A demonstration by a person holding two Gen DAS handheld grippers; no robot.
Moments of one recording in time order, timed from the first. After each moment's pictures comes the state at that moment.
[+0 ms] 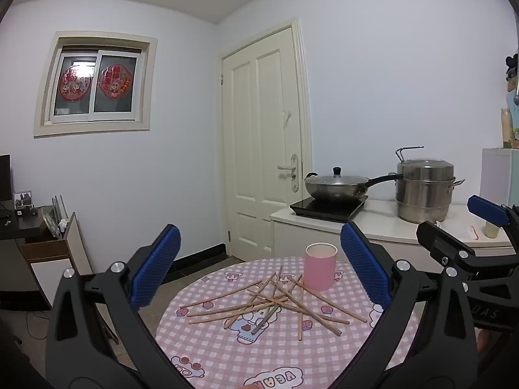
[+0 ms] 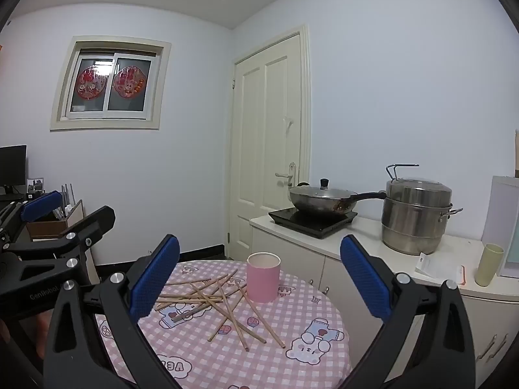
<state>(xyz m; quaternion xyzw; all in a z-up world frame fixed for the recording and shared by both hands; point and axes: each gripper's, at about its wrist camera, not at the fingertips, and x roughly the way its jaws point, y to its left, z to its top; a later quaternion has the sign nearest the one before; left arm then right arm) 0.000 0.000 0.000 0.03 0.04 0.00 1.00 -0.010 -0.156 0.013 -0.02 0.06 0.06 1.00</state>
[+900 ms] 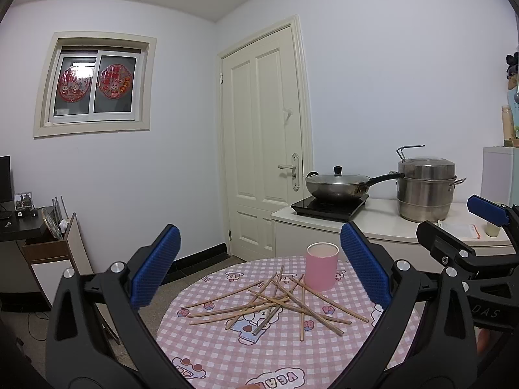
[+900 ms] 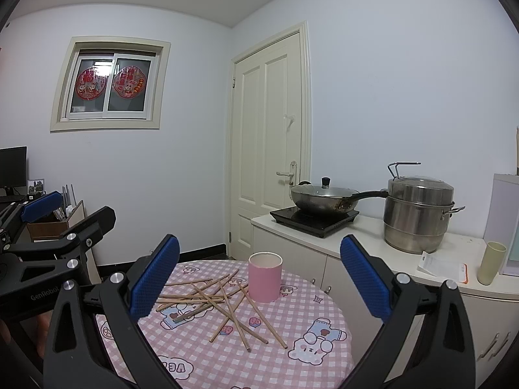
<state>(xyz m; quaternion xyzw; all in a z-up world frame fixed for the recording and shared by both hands) 0.003 0.001 -0.003 0.03 0.04 0.00 1.00 -0.010 -0.157 0.012 -0.02 0.06 0.07 1.00</state>
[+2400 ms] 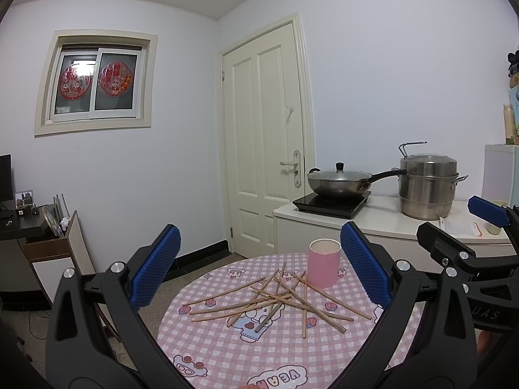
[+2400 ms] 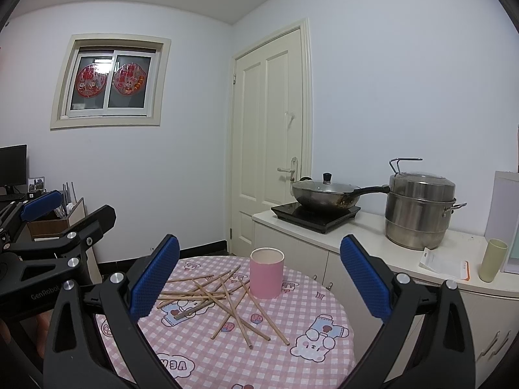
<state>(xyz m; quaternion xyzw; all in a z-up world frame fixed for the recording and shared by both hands) 0.003 0.008 -0.007 0.03 0.05 0.00 1.00 -0.006 -0.153 0.006 -0.02 0.07 0.07 1.00</state>
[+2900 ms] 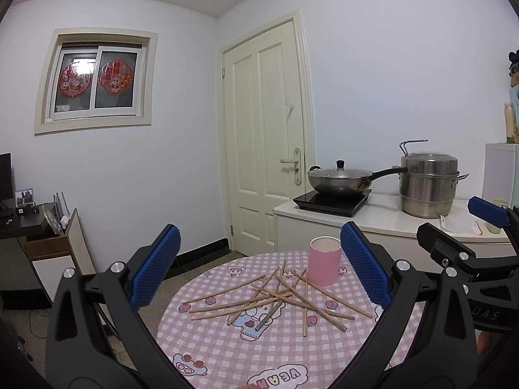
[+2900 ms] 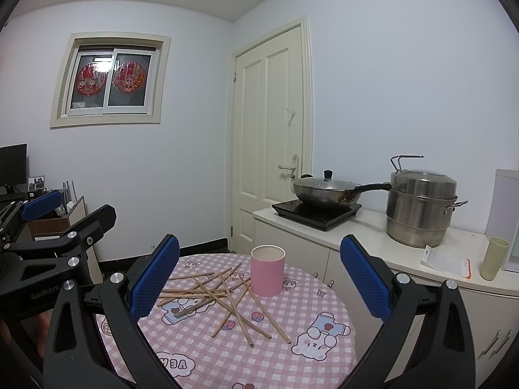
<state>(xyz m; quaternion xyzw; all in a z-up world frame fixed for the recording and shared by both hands) 0.007 0.009 -0.010 0.03 0.05 0.00 1.00 -0.002 -0.153 0.003 -0.02 0.08 0.07 0.99</state>
